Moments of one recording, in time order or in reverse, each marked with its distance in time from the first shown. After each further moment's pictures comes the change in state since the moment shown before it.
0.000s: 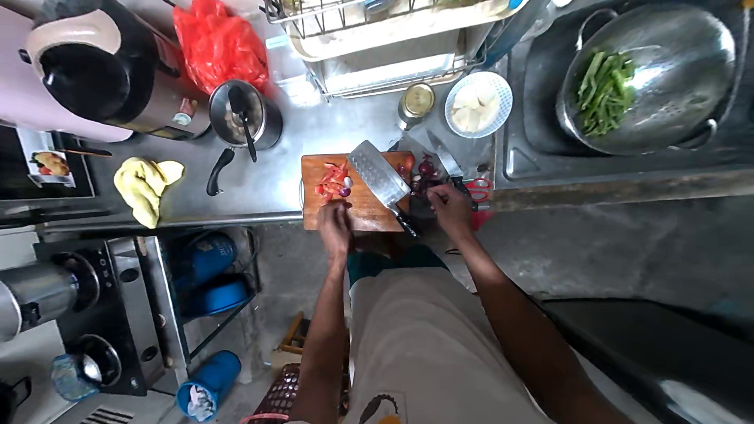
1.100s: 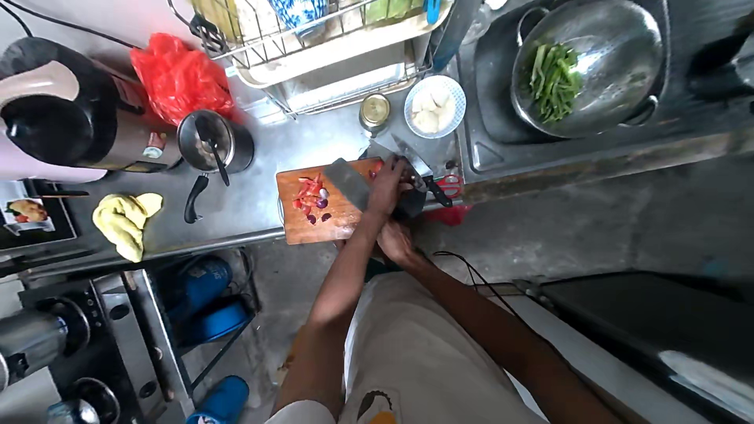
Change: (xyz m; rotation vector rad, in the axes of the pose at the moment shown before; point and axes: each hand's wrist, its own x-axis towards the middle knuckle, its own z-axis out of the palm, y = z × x) left_hand 0.076 0.157 0.121 0.023 -0.536 0.493; right_hand -0.046 -0.018 0.068 -0.376 -0.248 0.012
